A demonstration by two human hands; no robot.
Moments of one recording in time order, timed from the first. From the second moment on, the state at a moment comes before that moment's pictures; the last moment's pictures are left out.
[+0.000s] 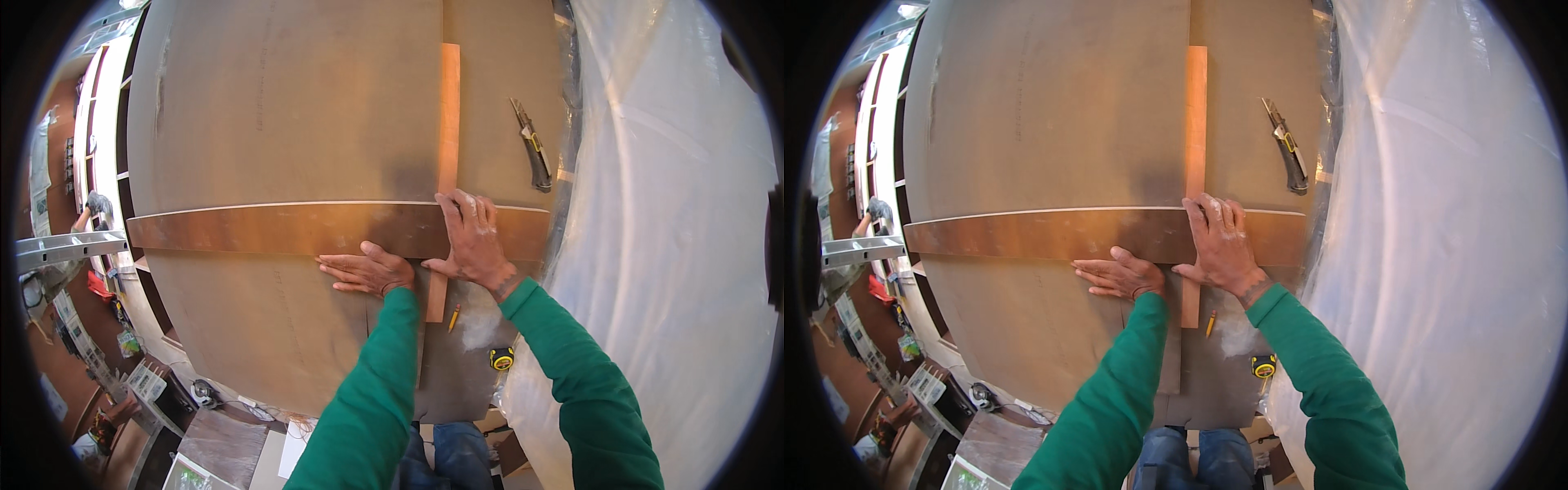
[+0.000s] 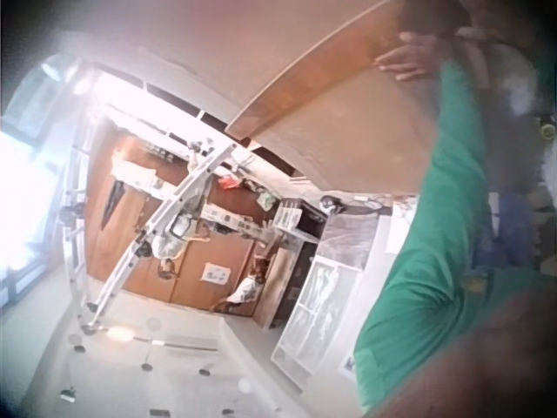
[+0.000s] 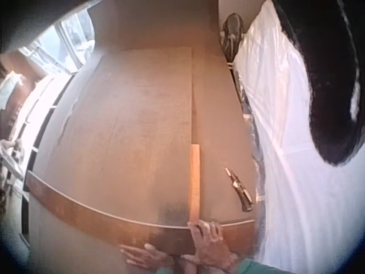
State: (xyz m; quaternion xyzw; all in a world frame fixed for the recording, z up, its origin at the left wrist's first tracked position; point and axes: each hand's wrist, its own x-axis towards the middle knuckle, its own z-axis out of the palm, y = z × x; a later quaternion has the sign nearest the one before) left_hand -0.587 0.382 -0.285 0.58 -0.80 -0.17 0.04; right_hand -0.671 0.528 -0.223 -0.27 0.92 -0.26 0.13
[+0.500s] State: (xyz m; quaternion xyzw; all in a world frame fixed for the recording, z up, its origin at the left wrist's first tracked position) left_hand -0.584 0.381 -0.282 0.57 -0.79 -0.20 0.06; right_hand -0.674 0.532 -0.236 -0.29 0.91 -0.28 0.10
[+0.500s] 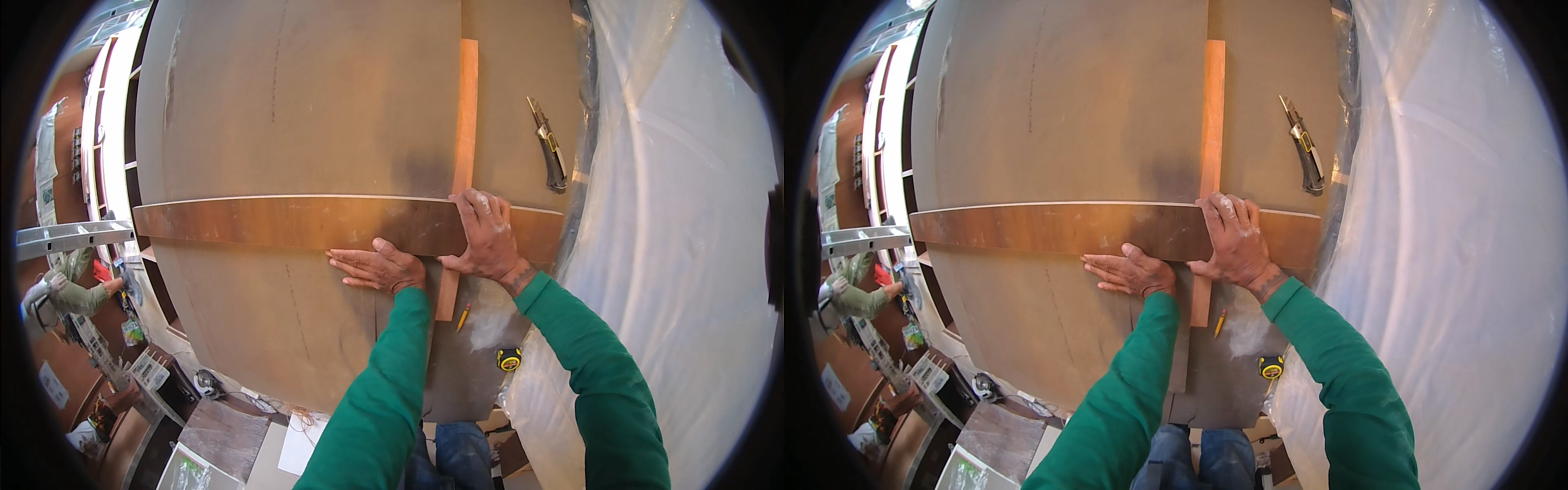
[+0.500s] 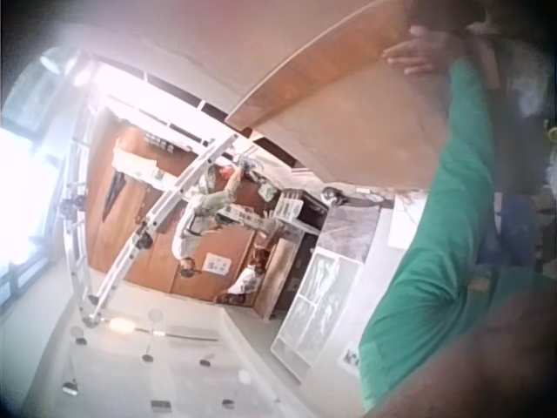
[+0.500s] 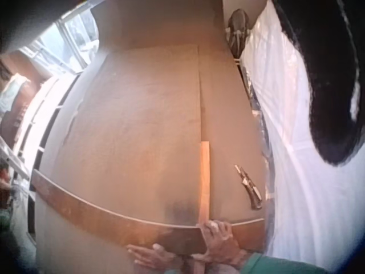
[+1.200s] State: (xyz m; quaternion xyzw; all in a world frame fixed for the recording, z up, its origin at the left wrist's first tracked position) left_hand -0.588 0.383 -0.277 0.59 -0.79 -0.16 0.01; right_hand -0.677 0.536 -0.235 -0.31 0.91 -0.27 0.11
